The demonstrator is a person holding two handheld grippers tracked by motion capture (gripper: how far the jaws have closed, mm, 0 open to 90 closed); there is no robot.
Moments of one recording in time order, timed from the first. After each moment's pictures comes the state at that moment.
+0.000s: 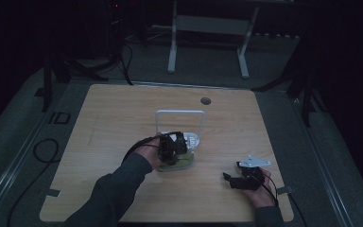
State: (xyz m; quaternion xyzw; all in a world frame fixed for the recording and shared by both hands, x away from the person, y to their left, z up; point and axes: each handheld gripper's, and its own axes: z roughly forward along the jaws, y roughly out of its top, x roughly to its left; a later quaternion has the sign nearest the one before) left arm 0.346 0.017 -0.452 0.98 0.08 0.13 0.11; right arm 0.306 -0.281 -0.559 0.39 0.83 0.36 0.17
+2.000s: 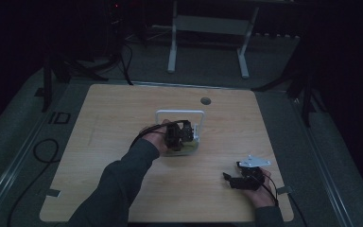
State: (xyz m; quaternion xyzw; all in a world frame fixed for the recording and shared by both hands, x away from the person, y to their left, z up) left arm 0.379 0.003 -0.438 0.98 0.04 0.18 0.10; right arm 0.306 -0.281 -0.559 0.39 0.83 0.36 0.17
